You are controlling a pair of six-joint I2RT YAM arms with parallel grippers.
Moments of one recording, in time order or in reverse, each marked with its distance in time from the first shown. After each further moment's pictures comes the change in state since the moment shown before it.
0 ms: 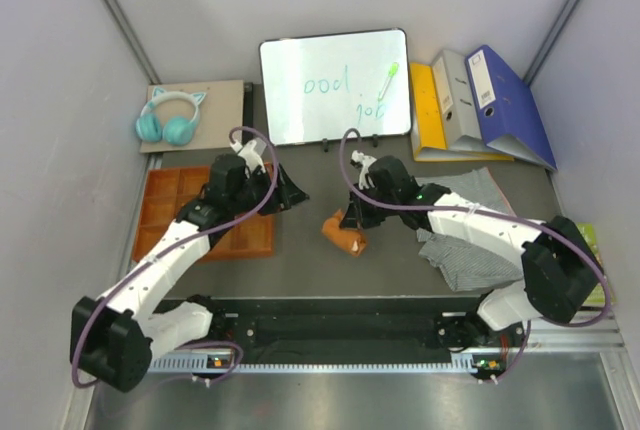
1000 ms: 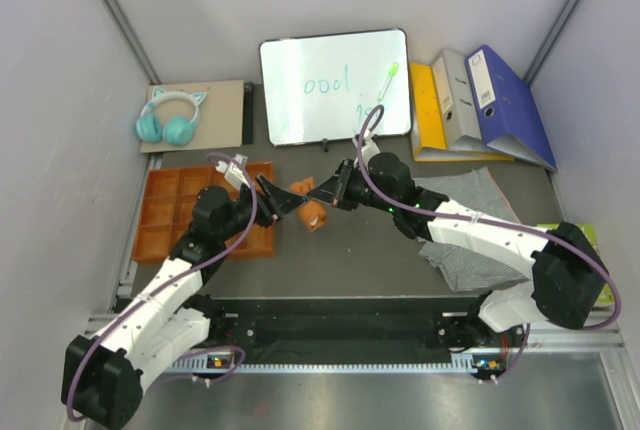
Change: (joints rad) left arm 0.004 -0.266 -0.296 0.395 0.053 -0.326; right arm 0.106 -0.050 0.010 0.433 0.133 0.490
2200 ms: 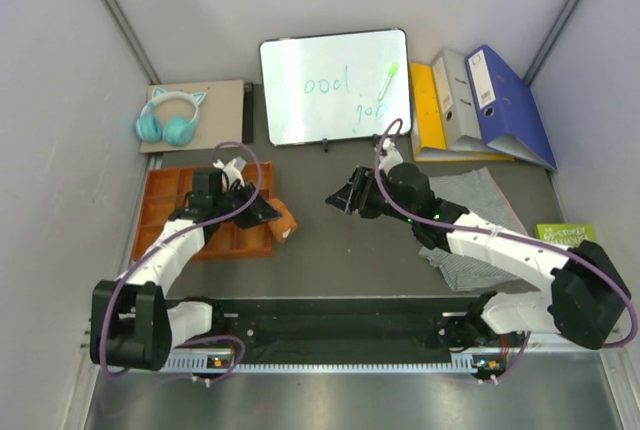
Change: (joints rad) left arm 0.288 0.323 0.126 -0.351 0.174 0.430; right arm -0.063 -0.123 -0.145 -0.049 0.055 -0.116
